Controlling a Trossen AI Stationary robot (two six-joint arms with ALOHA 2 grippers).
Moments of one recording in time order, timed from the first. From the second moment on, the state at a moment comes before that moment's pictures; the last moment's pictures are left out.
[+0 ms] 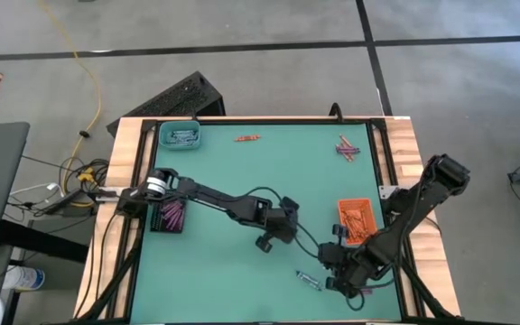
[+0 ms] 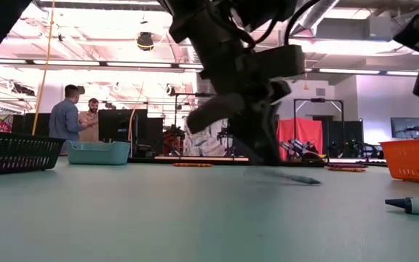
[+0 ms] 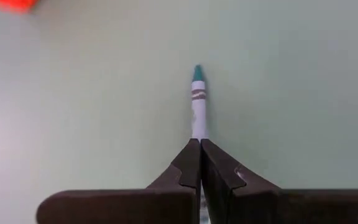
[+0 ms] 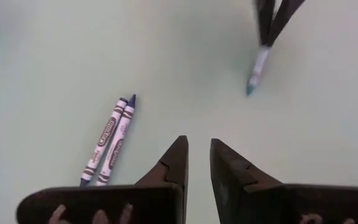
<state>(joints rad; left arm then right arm) -0.14 2.19 1.62 -0.37 -0.13 0.58 0.80 1.57 1.04 -0.71 0.51 0.90</state>
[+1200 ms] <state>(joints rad) 0.02 2.24 1.63 -0.38 0.11 0.48 0.84 1.57 1.04 -0.71 0.59 0.94</state>
